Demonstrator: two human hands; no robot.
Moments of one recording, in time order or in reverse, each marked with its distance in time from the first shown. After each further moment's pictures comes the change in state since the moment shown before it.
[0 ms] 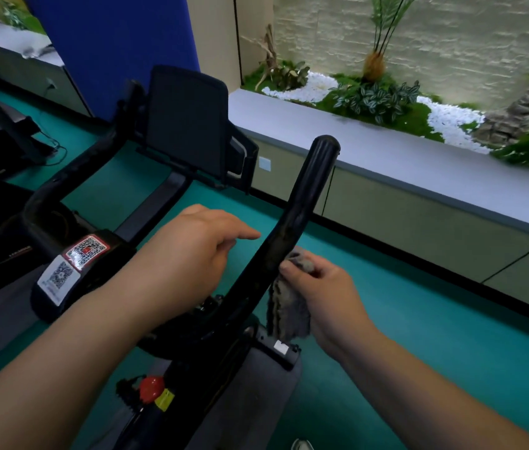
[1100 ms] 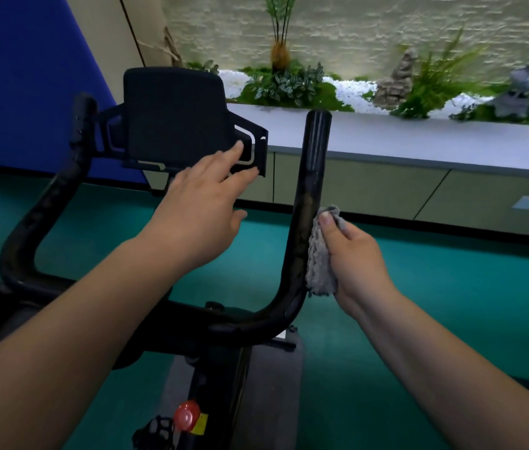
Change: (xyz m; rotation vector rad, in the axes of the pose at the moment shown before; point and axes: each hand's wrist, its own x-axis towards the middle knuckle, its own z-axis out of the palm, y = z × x) left_hand 0.037 -0.071 -0.015 0.251 -0.085 0.311; right_hand -0.034 -0.007 0.066 0.114 0.521 -0.127
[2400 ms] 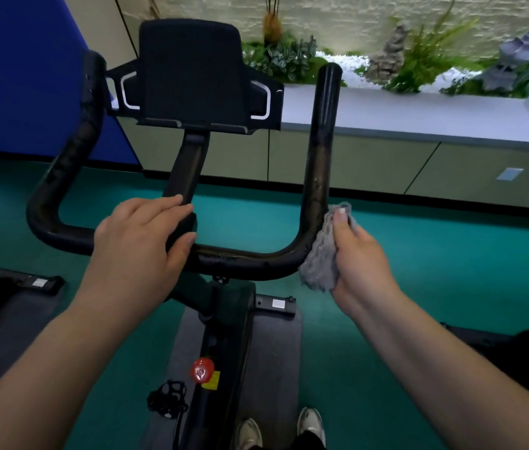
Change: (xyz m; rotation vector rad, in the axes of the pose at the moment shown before) left_hand -0.134 -0.035 0.004 -0.056 0.117 -0.189; right_hand -0.071 0.034 0.007 0.149 0.090 0.072
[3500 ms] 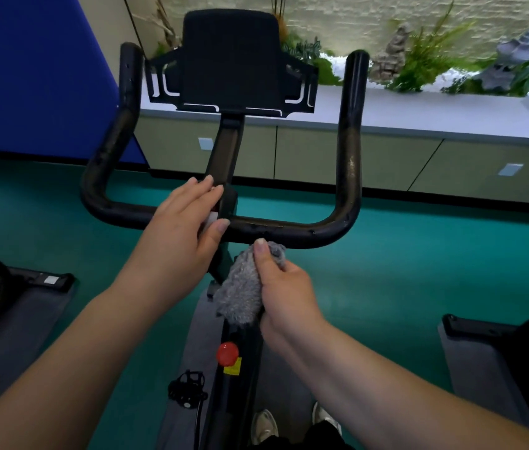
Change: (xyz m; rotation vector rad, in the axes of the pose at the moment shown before) left_hand -0.027 -0.030 -0.010 -0.280 -0.066 0.068; right_hand -0.081 0.099 0.088 0.088 -0.096 0.195
